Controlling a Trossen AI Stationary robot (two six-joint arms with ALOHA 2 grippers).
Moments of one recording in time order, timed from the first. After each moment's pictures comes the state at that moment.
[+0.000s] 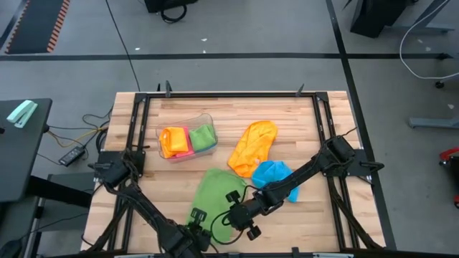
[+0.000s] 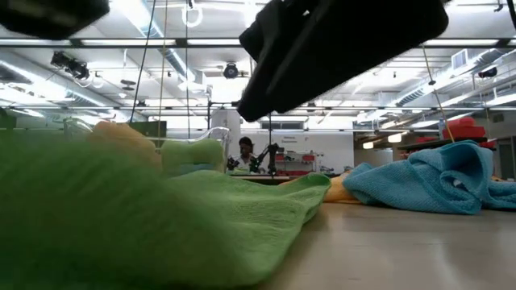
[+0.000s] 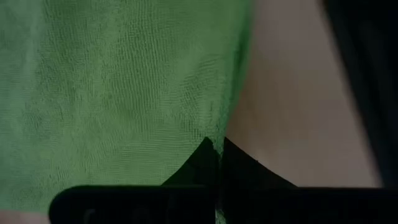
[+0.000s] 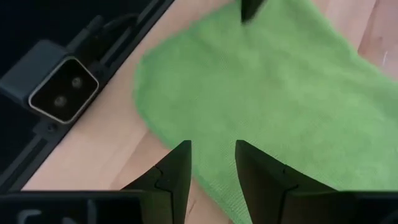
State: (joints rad) left arm -0.82 2.12 1.63 -0.93 -0.28 -0.40; right arm 0.50 2.03 1.39 -0.23 0.03 -0.03
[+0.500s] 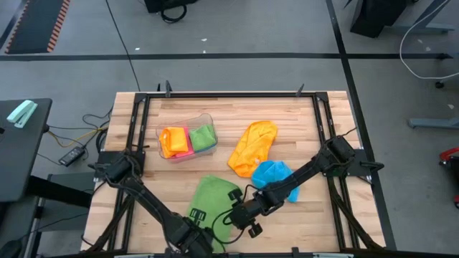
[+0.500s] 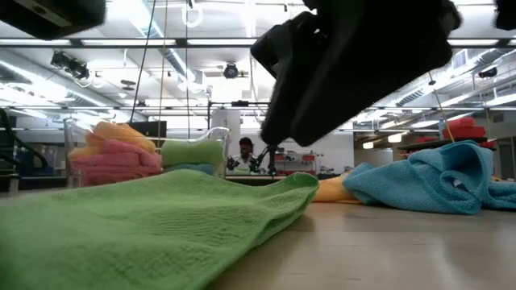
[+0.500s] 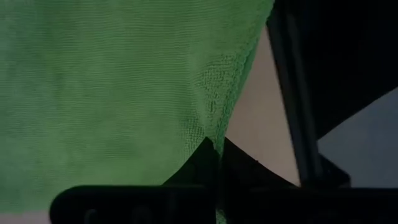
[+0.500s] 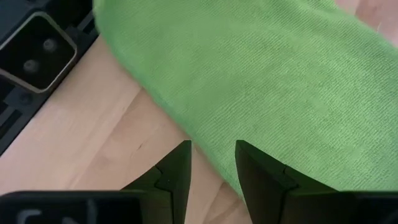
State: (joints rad) left arm -0.74 2.10 1.69 -1.01 0.02 -0.41; right arm 0.51 2.03 1.39 -0.31 0.08 -0.04
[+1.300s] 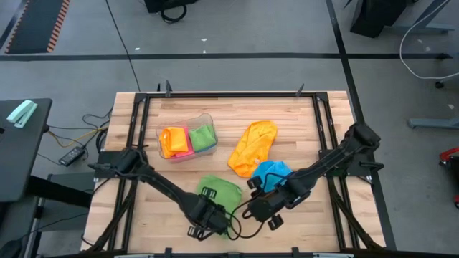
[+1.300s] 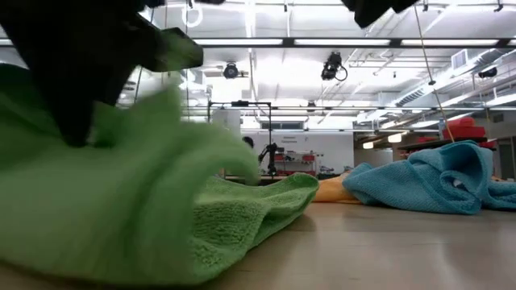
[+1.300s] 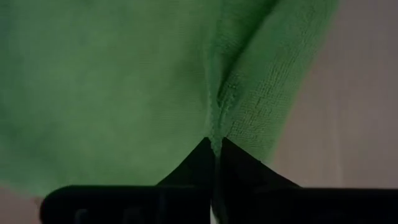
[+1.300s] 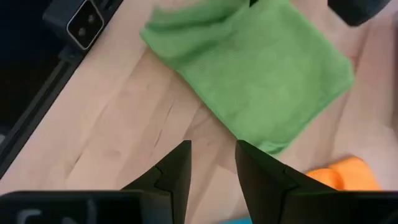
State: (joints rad) left arm -0.56 2.10 1.69 -1.10 -0.06 -0.25; right arm 0.57 1.73 1.39 -0.70 0.20 0.03
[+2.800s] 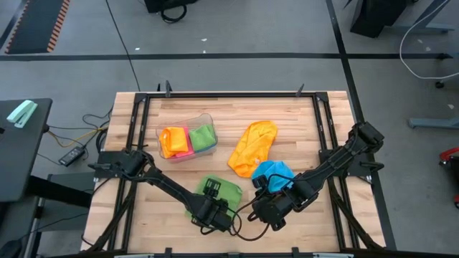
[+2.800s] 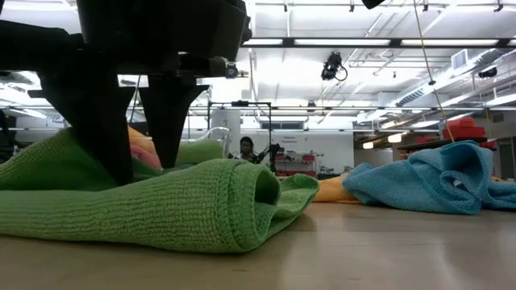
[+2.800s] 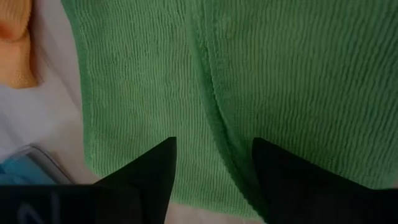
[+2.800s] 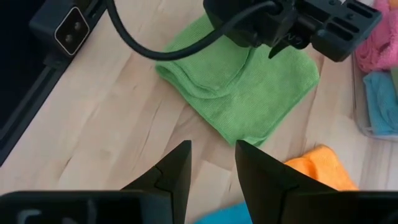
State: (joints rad) left arm -0.54 2.17 1.70 -1.15 -0.33 -0.16; right arm 0.61 1.71 1.39 -0.72 0.31 0.08
